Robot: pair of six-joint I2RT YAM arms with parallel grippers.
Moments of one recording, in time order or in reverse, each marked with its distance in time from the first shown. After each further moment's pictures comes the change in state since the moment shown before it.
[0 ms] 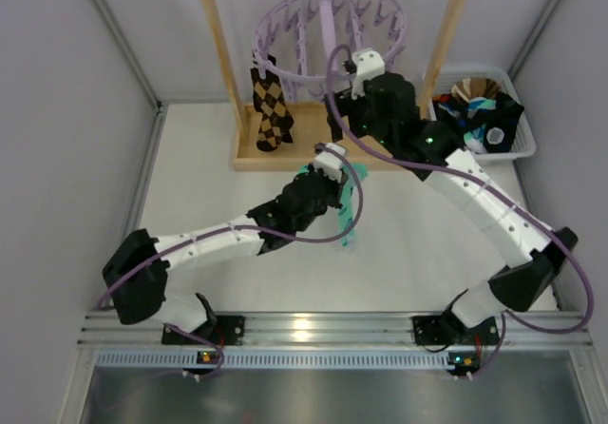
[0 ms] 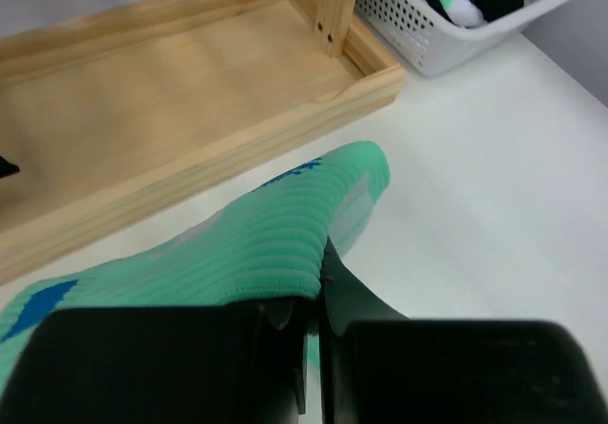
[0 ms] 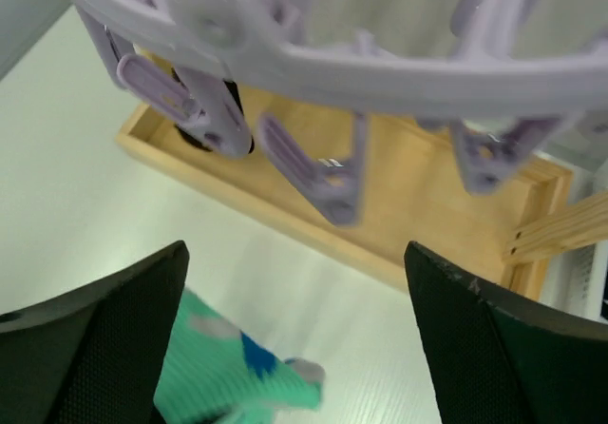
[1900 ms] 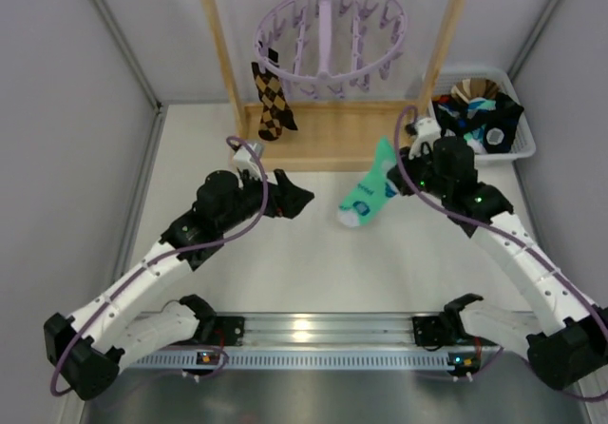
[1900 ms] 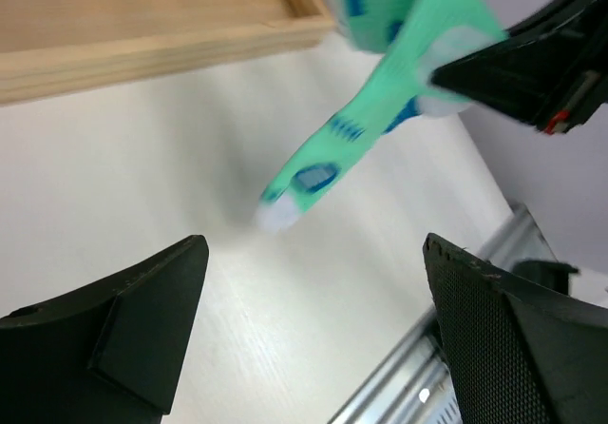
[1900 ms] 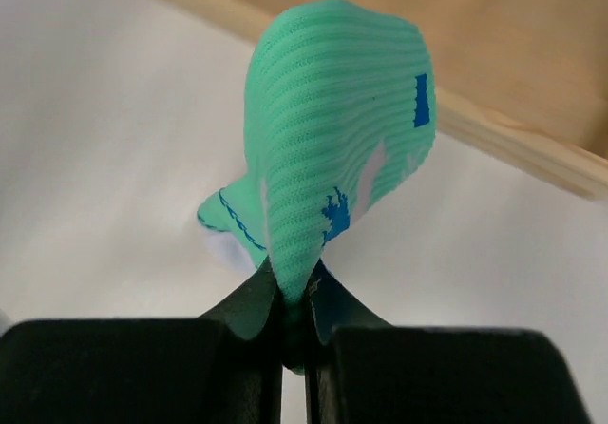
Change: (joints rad) left arm 0.349 -0.520 -0.172 -0.390 0.622 -0.413; right arm -0.244 -0.486 -0.739 0.133 -0.484 0.054
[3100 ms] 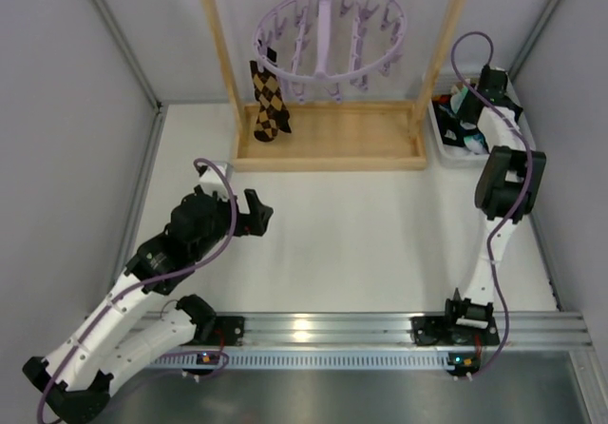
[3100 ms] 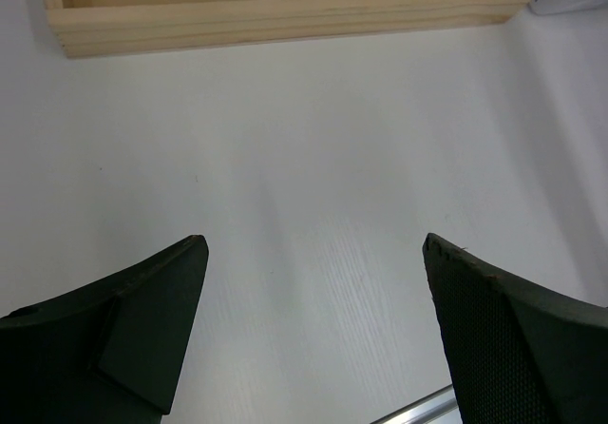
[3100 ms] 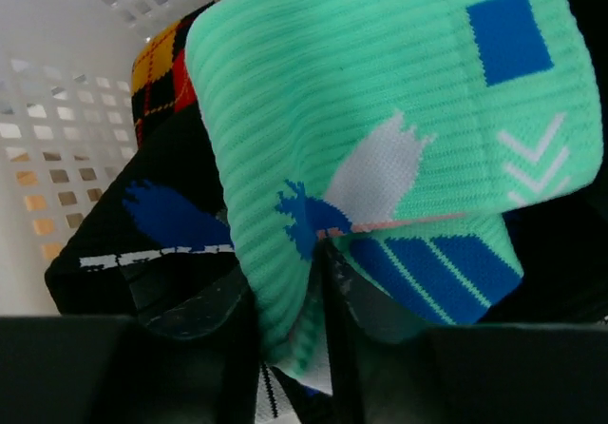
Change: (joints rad) left arm 0.003 -0.284 0.001 -0.459 -0.397 0.144; right arm -0.662 1.230 0.978 0.069 0.249 0.144
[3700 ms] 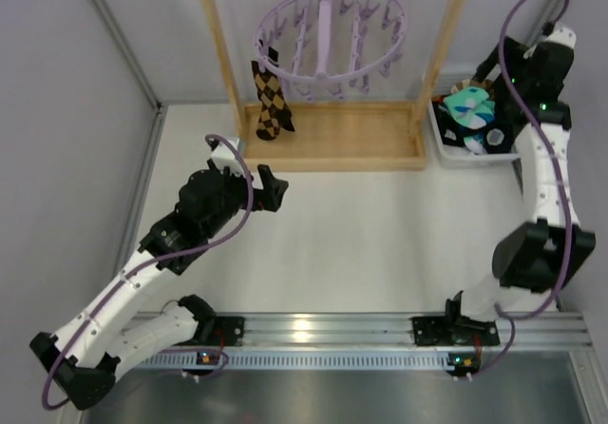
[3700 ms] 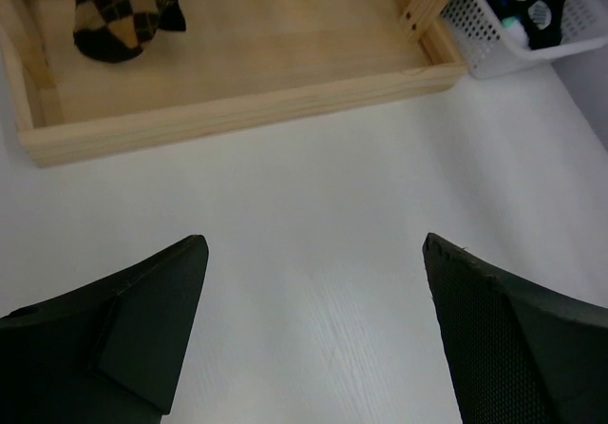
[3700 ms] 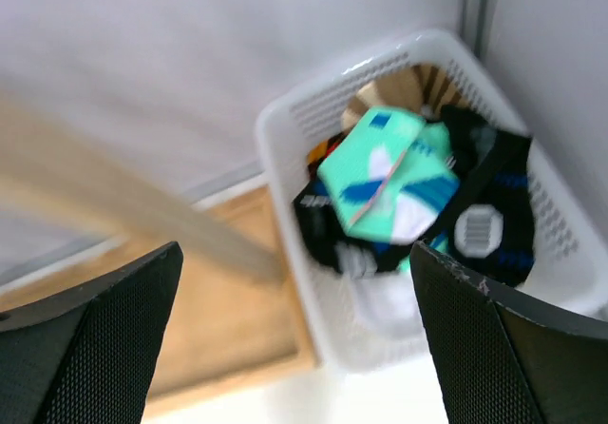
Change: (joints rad) left arm 0.000 0.163 0.125 0.138 0.034 0.044; right arm -0.023 -0.585 -0.163 -0.065 -0.040 0.086
